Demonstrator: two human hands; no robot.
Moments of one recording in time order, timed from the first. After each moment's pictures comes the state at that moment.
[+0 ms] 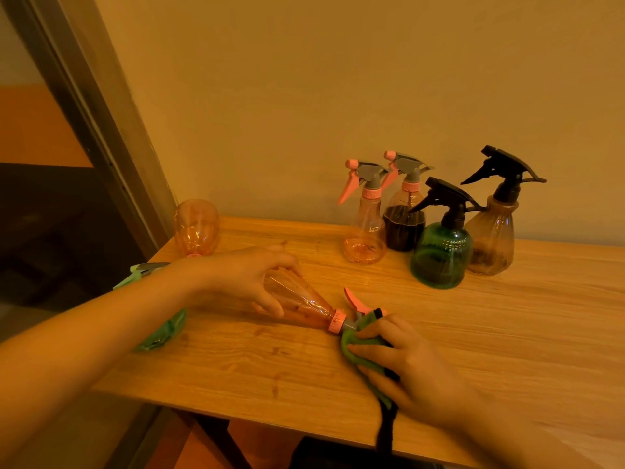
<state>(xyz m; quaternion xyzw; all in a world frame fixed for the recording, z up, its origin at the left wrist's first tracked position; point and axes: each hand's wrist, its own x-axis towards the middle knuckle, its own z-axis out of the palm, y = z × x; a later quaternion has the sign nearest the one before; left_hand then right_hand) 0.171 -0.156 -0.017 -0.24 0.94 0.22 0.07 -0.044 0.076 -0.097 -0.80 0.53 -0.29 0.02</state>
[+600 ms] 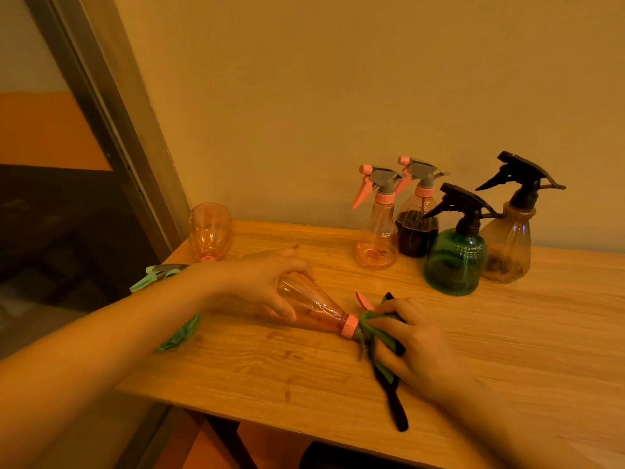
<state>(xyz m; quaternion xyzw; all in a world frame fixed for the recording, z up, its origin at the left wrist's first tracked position) 0.172 -0.155 -0.018 -0.23 0.95 0.21 0.06 -0.047 0.047 -0.100 -0.73 0.59 -0.33 -0.02</state>
